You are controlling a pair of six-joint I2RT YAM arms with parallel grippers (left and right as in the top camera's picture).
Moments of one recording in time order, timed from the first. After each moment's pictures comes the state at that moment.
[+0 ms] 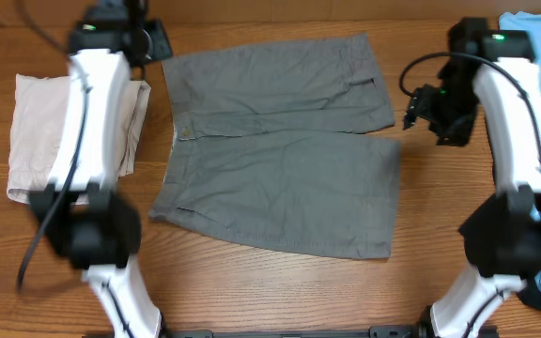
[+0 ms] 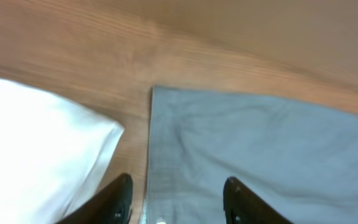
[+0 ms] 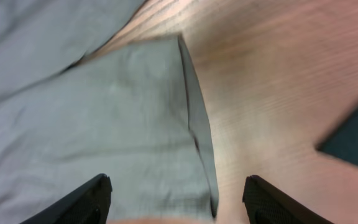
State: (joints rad) left arm 0.00 2.04 2.09 -0.95 -0.01 -0.32; right arm -0.06 1.94 1.91 -1.52 -0.12 0.36
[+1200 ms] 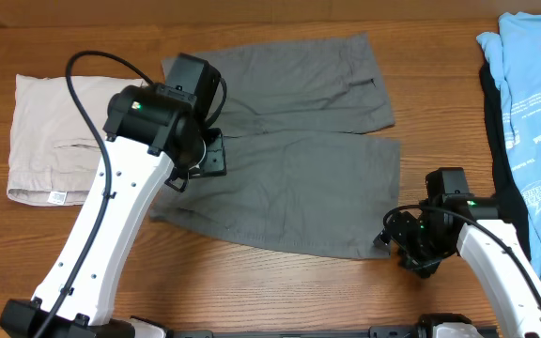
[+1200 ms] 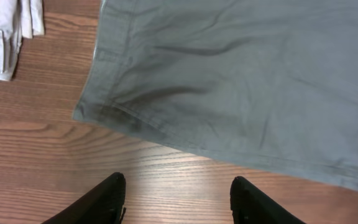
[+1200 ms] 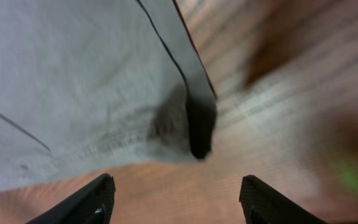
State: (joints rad) left arm -0.35 1.58 1.65 -1.45 -0.05 -0.48; right arm 0.00 1.26 0.68 -1.00 -0.34 0.65
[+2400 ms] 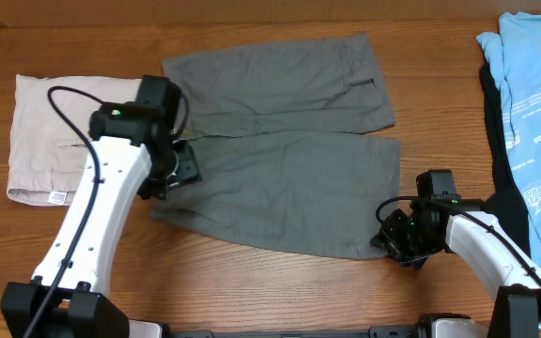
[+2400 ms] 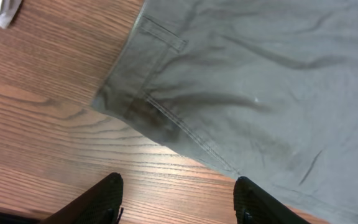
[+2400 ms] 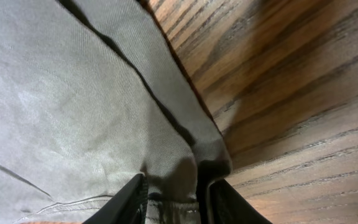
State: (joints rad) left arm -0.14 1.58 1.40 -1.31 0.01 -0.52; right arm 0.00 1.41 0.60 -0.76 -0.38 0.73
